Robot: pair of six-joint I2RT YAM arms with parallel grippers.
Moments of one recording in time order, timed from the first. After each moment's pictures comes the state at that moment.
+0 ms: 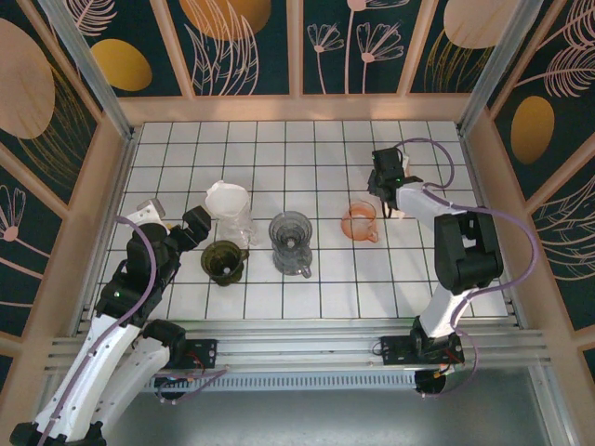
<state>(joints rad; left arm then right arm) -0.36 0.56 0.64 -0.48 -0.24 -0.73 0.27 1.75 1.12 -0.25 0.30 0.49</state>
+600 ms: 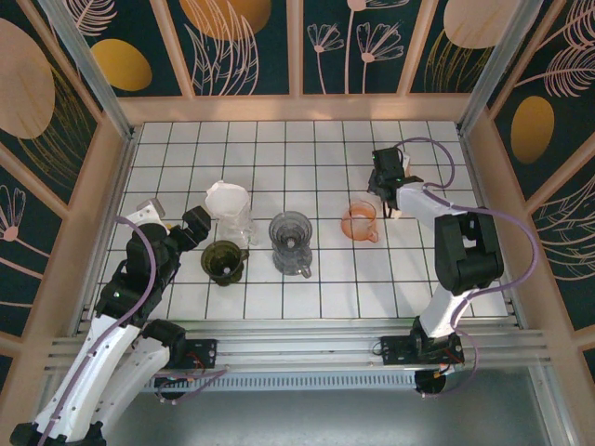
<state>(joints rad) -0.36 0.56 0.64 -0.48 -0.24 -0.73 0.27 1.74 1.12 -0.25 0.32 0.49</state>
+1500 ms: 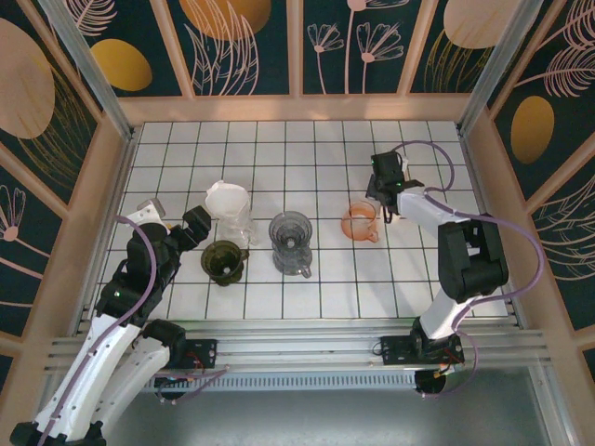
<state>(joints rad) -0.36 0.56 0.64 -0.48 -0.24 -0.73 0.29 1.68 1.06 -0.28 0.32 0.46</state>
